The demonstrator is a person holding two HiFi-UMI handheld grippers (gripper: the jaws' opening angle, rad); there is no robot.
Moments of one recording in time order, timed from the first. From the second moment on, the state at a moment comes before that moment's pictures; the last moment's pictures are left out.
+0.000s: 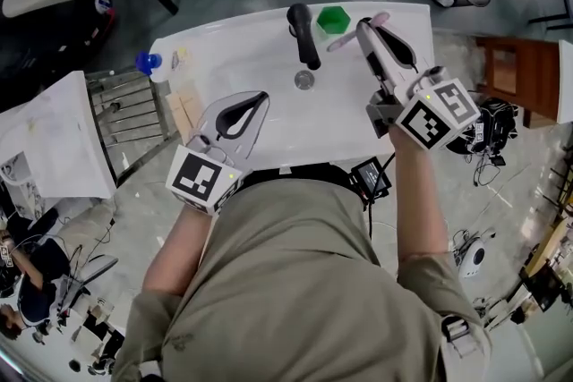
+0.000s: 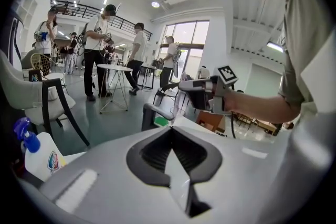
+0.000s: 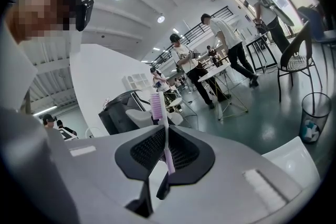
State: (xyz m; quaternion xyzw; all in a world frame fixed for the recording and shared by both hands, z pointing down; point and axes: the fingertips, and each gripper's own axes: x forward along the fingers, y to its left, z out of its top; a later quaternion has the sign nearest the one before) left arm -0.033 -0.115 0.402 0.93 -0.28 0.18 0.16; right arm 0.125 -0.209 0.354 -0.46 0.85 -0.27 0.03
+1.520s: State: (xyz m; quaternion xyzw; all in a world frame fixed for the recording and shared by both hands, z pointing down) left arm -0.033 -0.111 0.429 0.90 -0.33 0.20 0.19; right arm 0.134 -0.263 0.417 -0.44 0.85 -0.30 0.02
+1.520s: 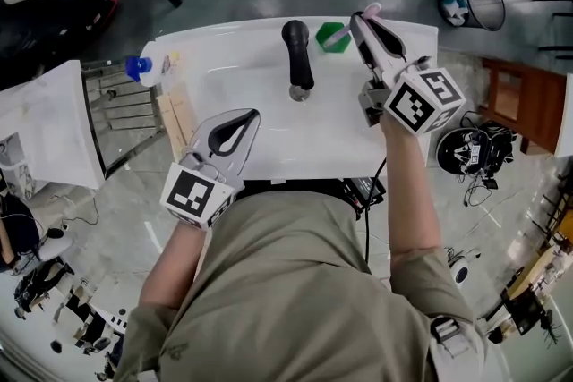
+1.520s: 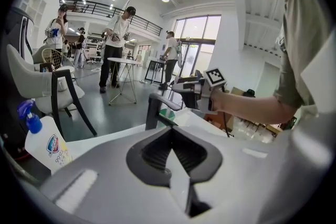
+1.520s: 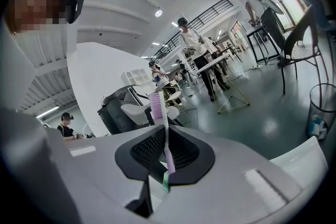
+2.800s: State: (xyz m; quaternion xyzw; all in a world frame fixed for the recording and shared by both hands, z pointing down) left arm -0.041 -0.116 0.435 0.90 -0.32 0.21 0.20; right arm 0.122 -0.265 0.465 -0.45 0.84 -0.30 -0.02
